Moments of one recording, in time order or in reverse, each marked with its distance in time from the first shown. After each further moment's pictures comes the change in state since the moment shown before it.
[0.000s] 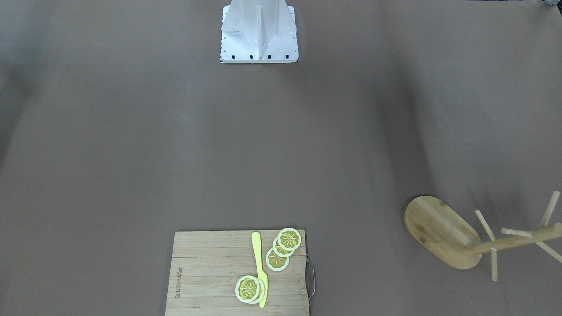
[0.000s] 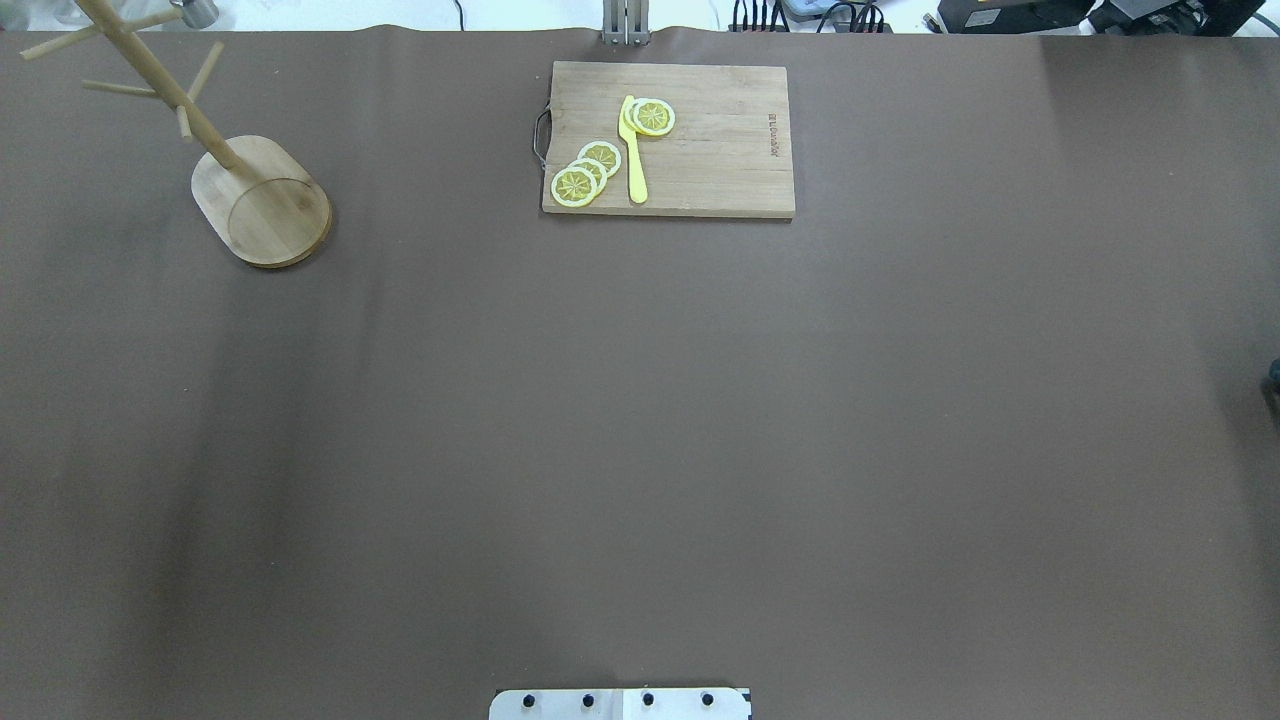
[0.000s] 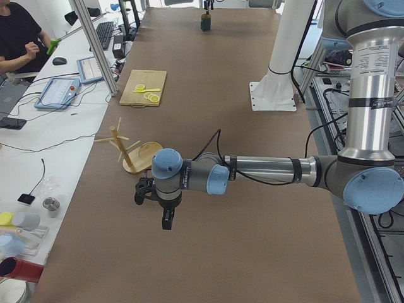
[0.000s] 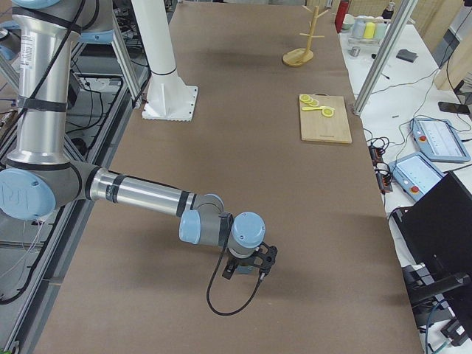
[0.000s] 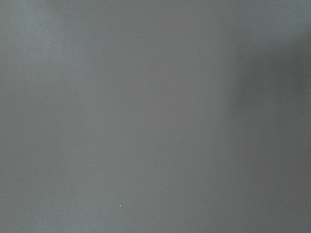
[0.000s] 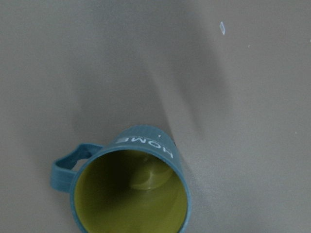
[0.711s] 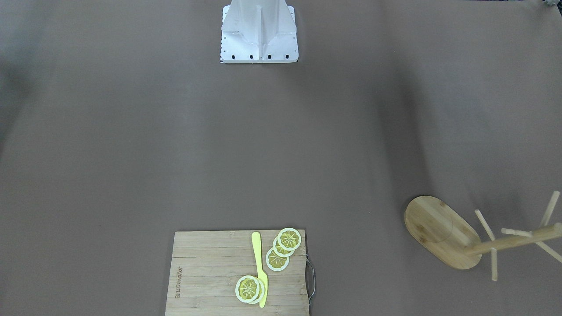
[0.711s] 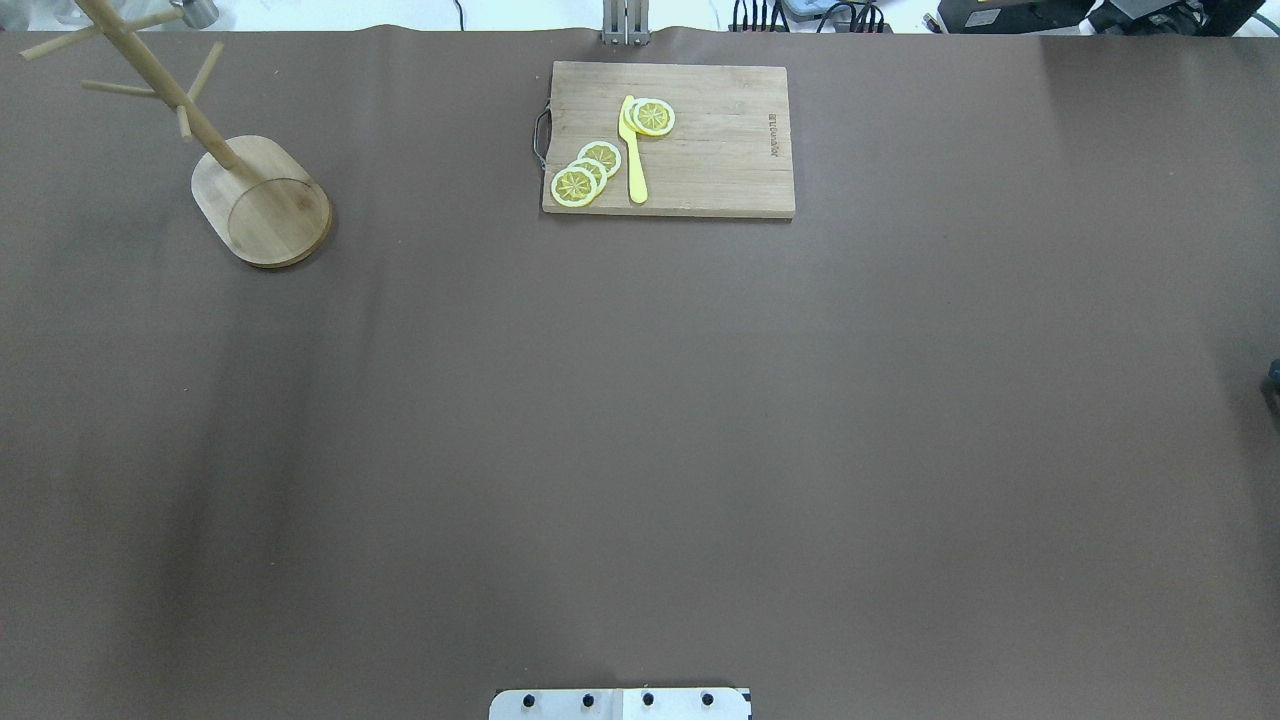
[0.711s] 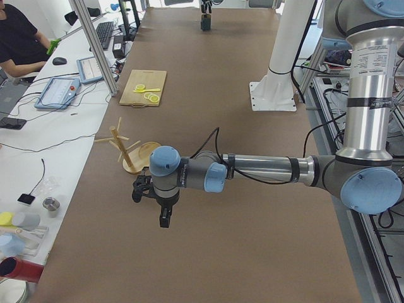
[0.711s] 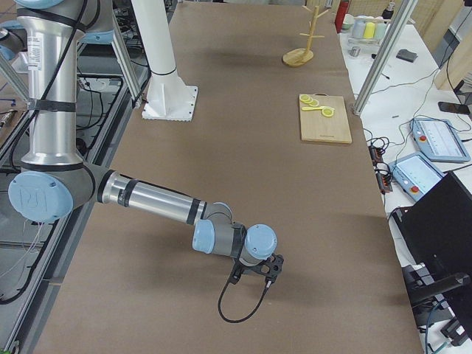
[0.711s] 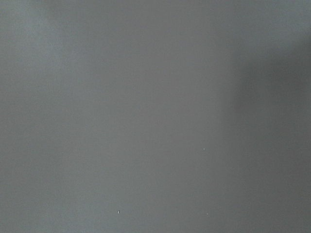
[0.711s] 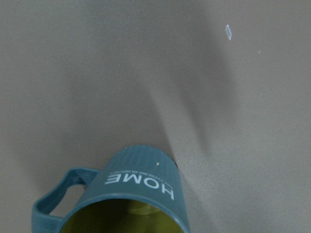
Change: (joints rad) left arm 0.000 -0.013 0.000 0.005 0.000 -0.003; right arm -0.019 0.071 -0.130 0.019 0.028 0.019
